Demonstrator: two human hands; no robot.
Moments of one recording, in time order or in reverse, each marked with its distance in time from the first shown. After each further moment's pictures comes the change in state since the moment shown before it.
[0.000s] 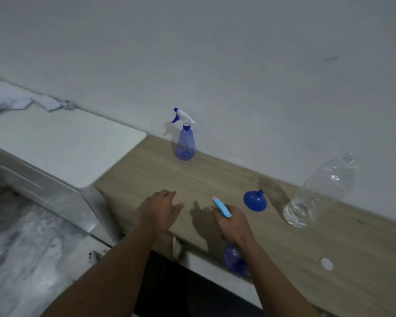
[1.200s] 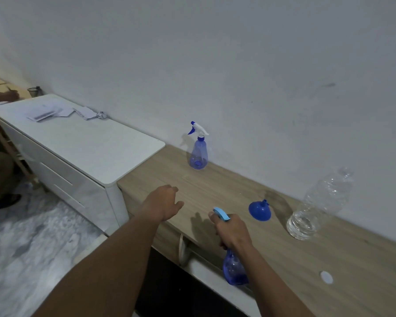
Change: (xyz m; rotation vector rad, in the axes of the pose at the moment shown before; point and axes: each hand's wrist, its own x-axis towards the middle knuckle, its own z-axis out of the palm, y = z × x) left_hand -0.017 0.005 -0.054 0.062 -0.073 -0.100; right_hand -0.040 -0.022 -0.007 -0.106 -0.084 0.057
